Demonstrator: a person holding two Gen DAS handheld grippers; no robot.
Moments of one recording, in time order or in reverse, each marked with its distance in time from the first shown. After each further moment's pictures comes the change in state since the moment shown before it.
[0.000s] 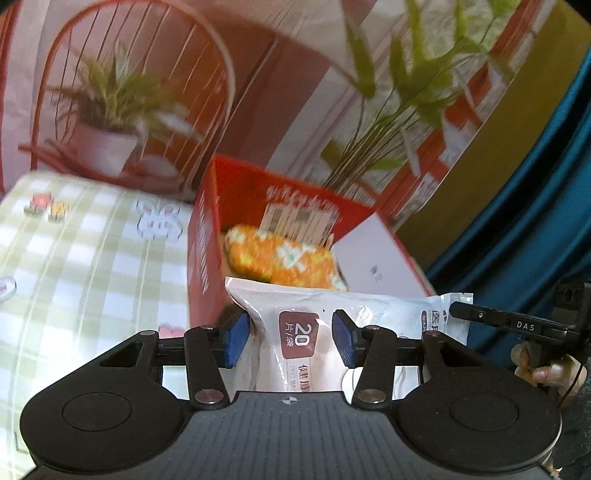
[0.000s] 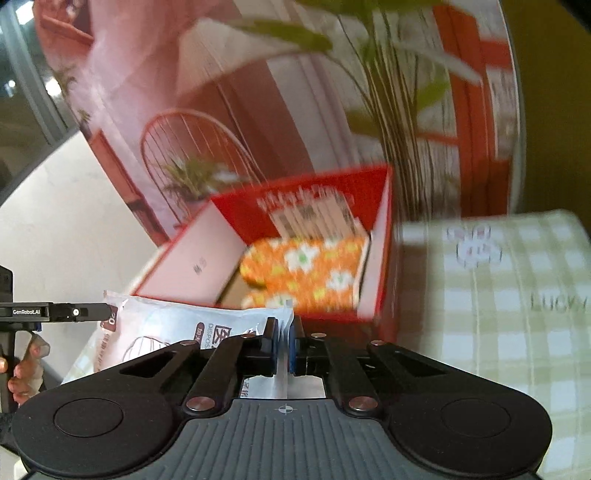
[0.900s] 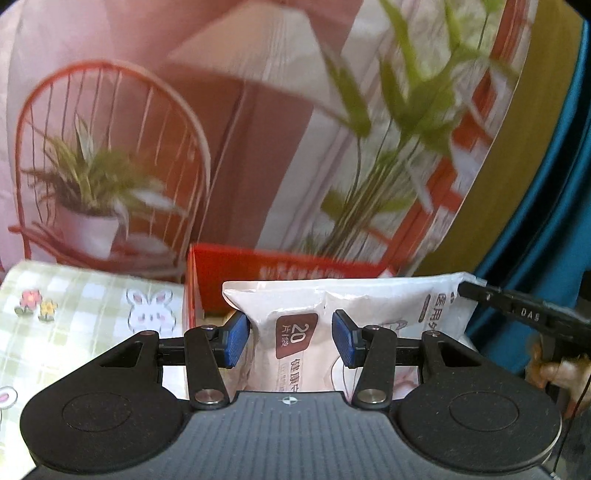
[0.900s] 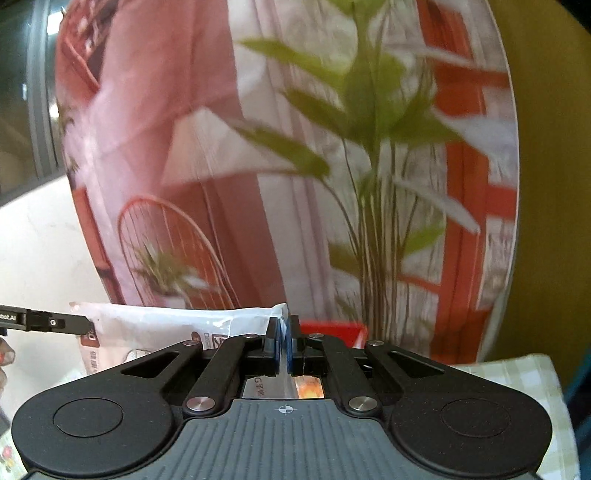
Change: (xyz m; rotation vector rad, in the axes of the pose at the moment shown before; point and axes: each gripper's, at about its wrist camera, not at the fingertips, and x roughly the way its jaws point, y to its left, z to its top) left arm 0.059 -0.038 0.069 0.118 -0.049 0.099; right arm 0.021 -0.006 0.082 -0.143 -0.256 -0.129
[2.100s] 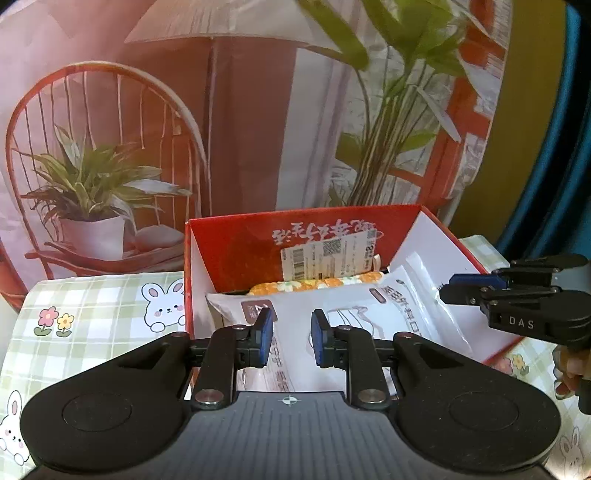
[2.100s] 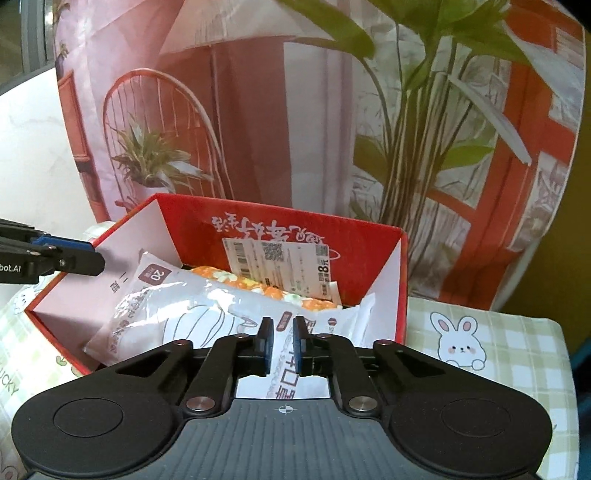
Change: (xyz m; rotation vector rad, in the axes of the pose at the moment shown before) left arm 0.039 -0.023 -0.014 0.185 0.089 0.148; right arm 0.076 0.042 -0.047 -0.127 0.267 -0.069
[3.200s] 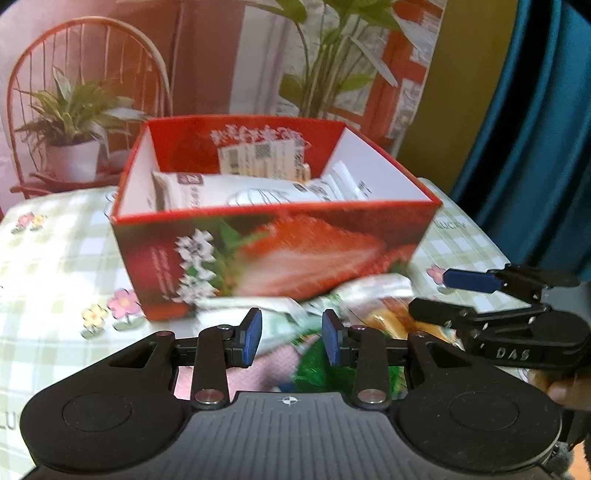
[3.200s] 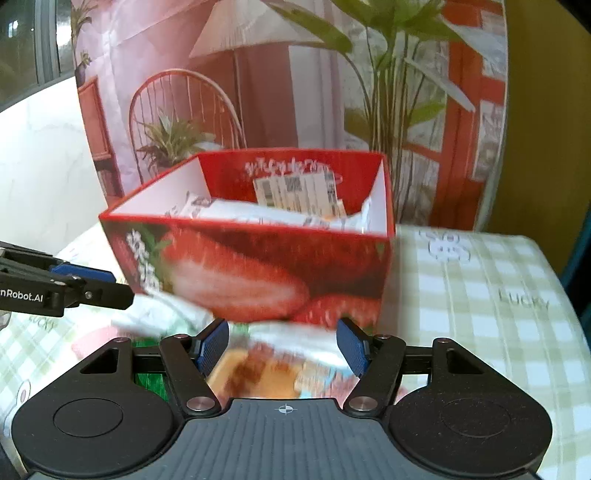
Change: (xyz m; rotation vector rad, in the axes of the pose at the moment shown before) left arm -0.051 -0.059 -0.112 -0.032 0.062 -0.097; right arm -0.094 0.037 -0.133 0.066 -0.057 -0.004
